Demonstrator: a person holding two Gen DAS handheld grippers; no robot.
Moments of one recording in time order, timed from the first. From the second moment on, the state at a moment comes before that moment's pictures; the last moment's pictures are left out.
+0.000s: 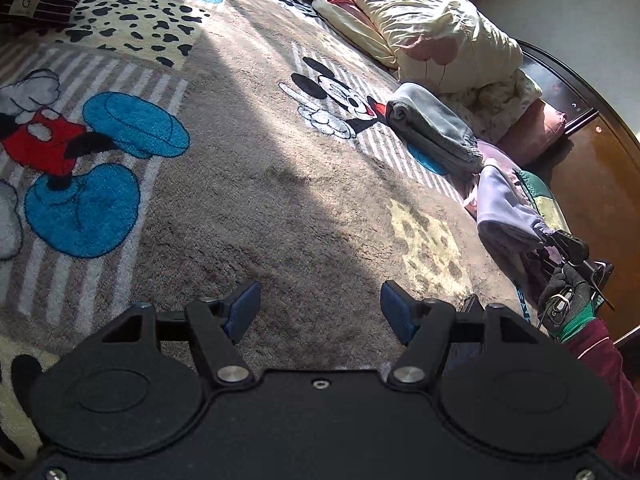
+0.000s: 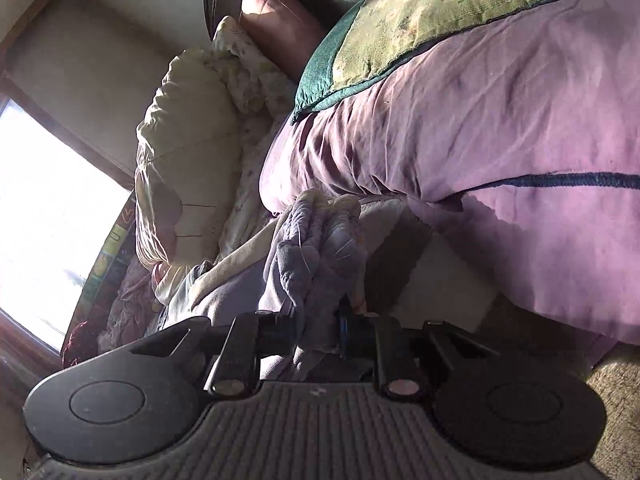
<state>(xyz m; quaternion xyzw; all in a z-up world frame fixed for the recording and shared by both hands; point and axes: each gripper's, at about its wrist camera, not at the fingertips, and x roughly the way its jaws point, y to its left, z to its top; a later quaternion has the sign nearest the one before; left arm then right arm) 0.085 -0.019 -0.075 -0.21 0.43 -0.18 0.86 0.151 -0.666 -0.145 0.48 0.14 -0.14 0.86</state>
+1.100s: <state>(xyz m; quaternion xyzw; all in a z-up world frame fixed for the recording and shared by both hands) 0.069 -0.021 -0.061 -0.22 0.41 -0.22 0.86 0.058 -0.635 -0.114 0.49 0.14 -0.19 0.84</state>
